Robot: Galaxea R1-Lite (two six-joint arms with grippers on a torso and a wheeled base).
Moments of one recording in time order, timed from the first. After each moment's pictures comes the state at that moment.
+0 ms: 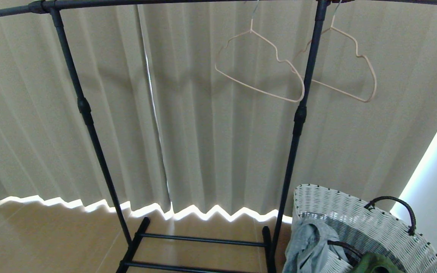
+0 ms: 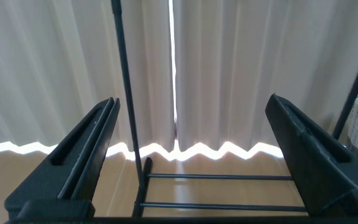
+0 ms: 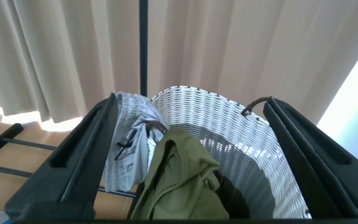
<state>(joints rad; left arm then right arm) -0.01 0.00 0.00 -0.10 -0.02 0.04 0.00 0.00 0.00 0.00 0.04 -0.03</state>
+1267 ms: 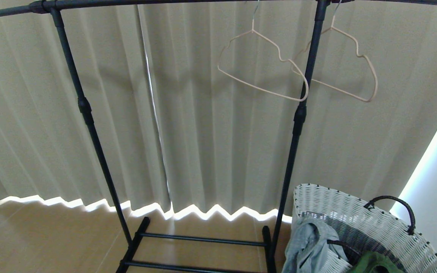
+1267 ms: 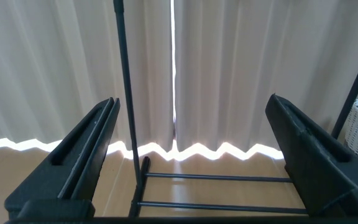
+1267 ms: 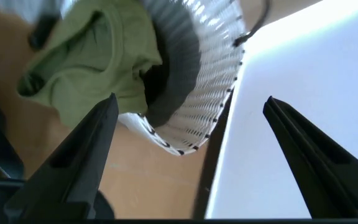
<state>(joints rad) 0.00 0.00 0.00 -0.10 -0.01 0.02 0.00 0.89 -0.24 0.13 -0.25 -0.53</state>
